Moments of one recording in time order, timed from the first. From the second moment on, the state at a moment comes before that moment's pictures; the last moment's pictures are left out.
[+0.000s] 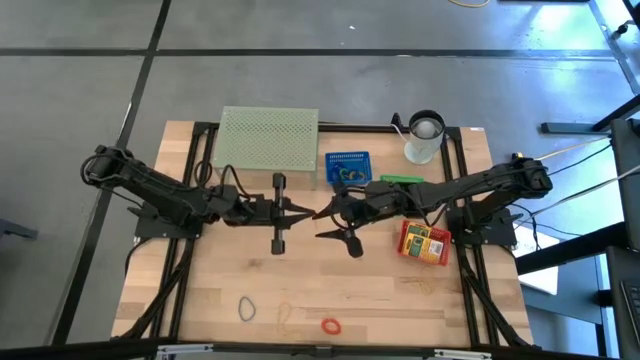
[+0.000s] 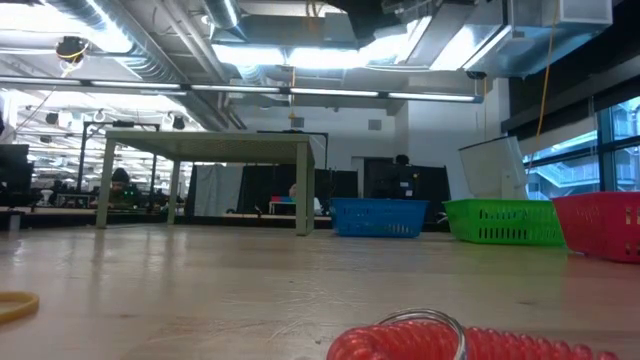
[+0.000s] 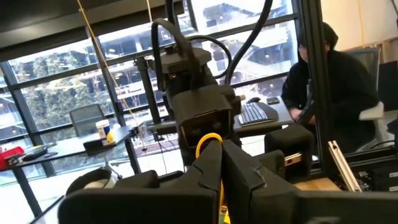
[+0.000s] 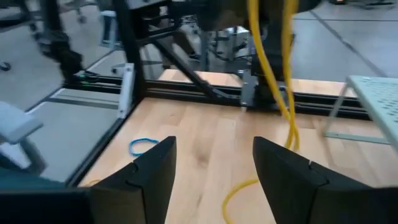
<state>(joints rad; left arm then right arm) -0.27 1.26 0.77 0.68 -0.29 0.27 0.17 1.53 1.07 0.18 -0.08 0.01</state>
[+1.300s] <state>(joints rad) -0.27 1.26 0.77 0.68 -0.26 0.27 0.17 1.53 1.07 0.16 0.25 0.01</state>
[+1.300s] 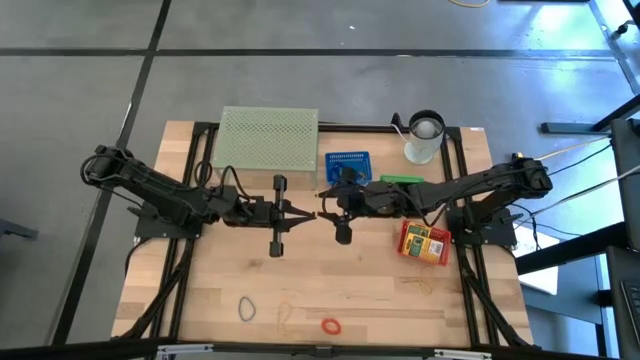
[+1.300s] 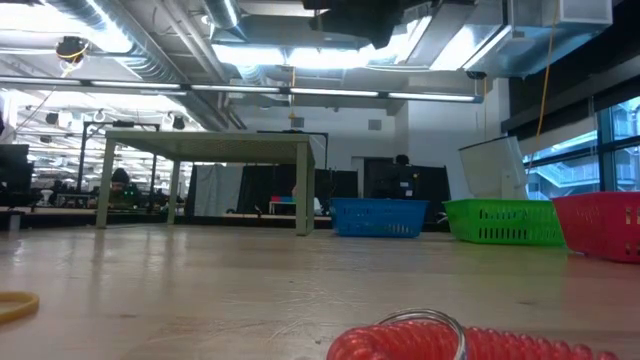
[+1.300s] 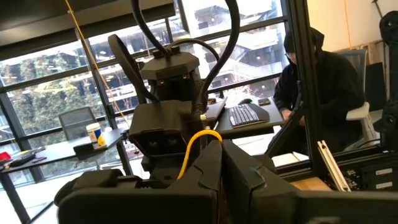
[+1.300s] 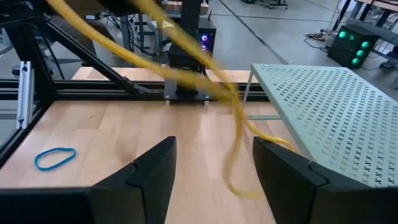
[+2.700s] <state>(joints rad) -0.17 1.27 0.77 0.71 -0.16 0.26 0.17 1.53 1.07 0.20 0.20 0.03</state>
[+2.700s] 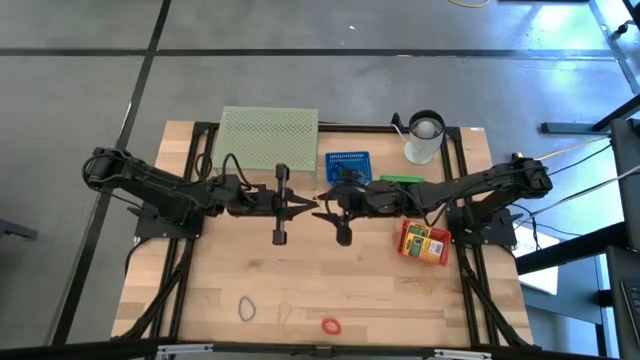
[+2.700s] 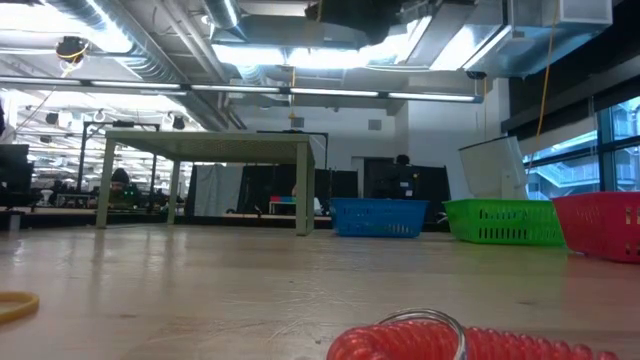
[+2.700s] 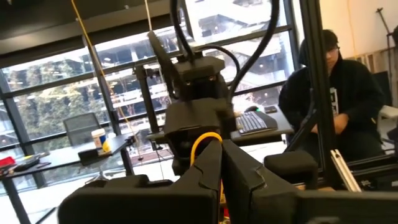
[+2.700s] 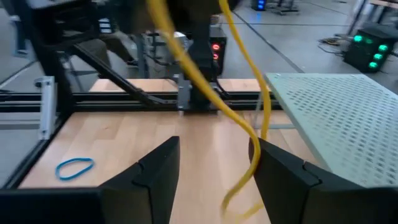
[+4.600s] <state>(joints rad) -0.23 1.27 0.77 0.15 -0.41 -0.17 0.16 1.30 1.07 -1.01 0.60 0.78</state>
